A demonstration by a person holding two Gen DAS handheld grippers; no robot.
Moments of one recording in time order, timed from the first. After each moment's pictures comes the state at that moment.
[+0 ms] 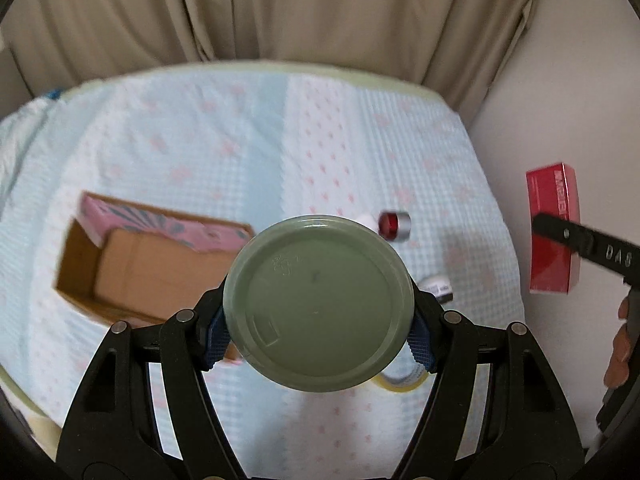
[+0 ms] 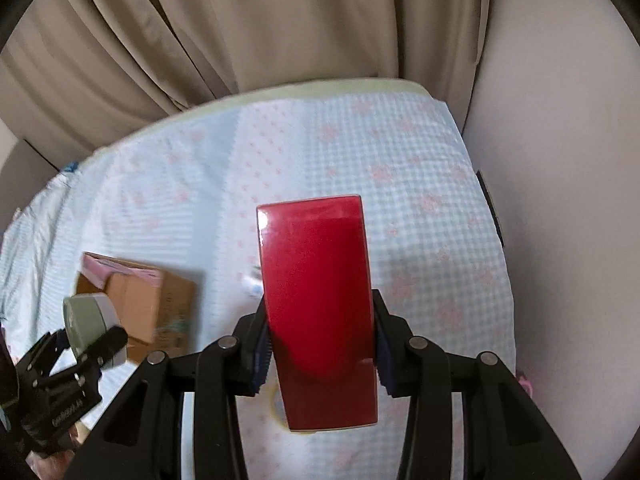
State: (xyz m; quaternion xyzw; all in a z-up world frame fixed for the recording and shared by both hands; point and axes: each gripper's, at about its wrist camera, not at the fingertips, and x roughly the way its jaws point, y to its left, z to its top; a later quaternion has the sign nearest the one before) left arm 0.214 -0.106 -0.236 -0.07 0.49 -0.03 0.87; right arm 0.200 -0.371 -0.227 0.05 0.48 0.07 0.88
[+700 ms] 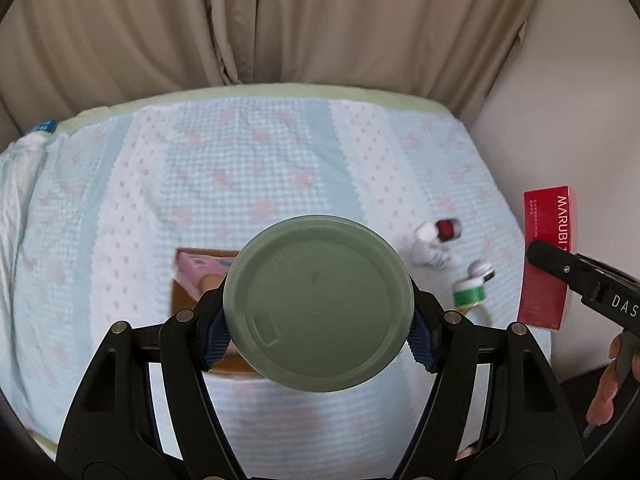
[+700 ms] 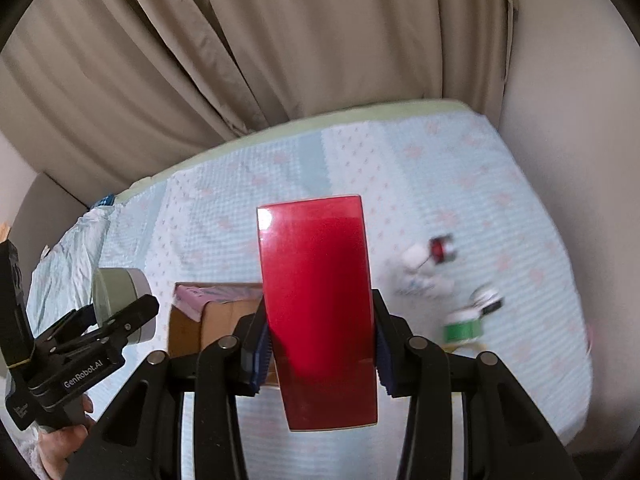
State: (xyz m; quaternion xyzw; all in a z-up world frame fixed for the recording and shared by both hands) left arm 0.241 0.121 -0.191 -0.04 0.50 -0.11 0.86; right arm 0.157 -0.150 -0.179 0.12 0.46 0.04 0.88
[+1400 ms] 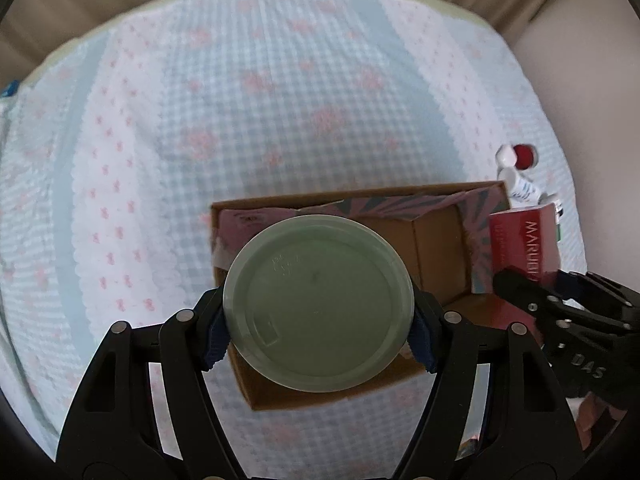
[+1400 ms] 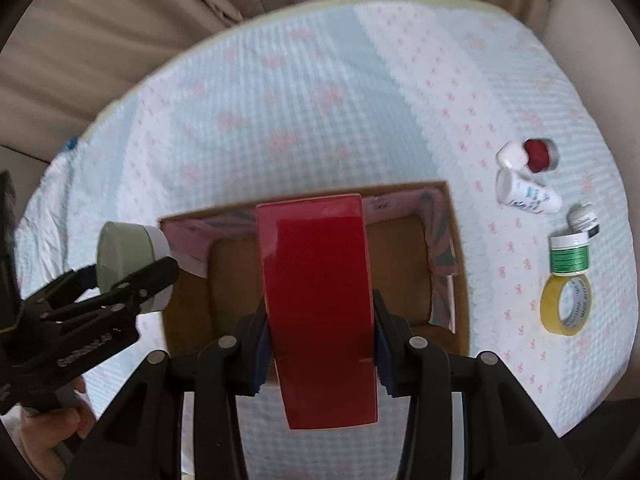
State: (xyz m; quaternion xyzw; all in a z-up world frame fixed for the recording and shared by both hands) left arm 0.329 0.210 -0.356 -0.01 0.63 -0.13 0.76; right arm 0.230 -0.013 -0.335 0.11 0.60 0.03 0.79
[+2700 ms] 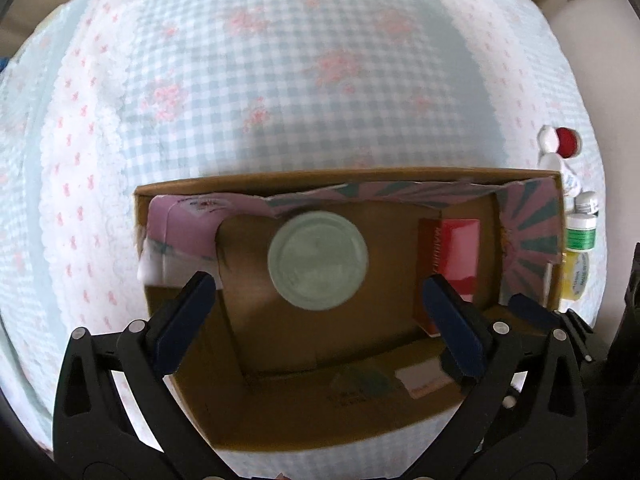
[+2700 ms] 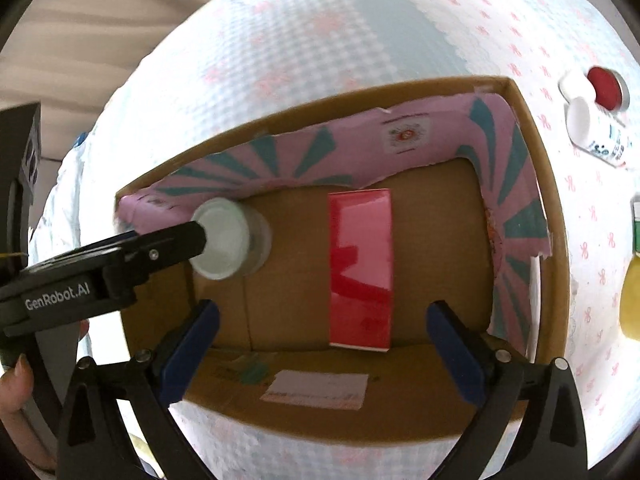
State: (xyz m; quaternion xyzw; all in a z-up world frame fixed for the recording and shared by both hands) left arm 0.339 0.173 -0.425 0.00 0.68 -0.10 0.73; right arm 0.245 -0.025 -0.420 0.17 0.61 0.09 0.77
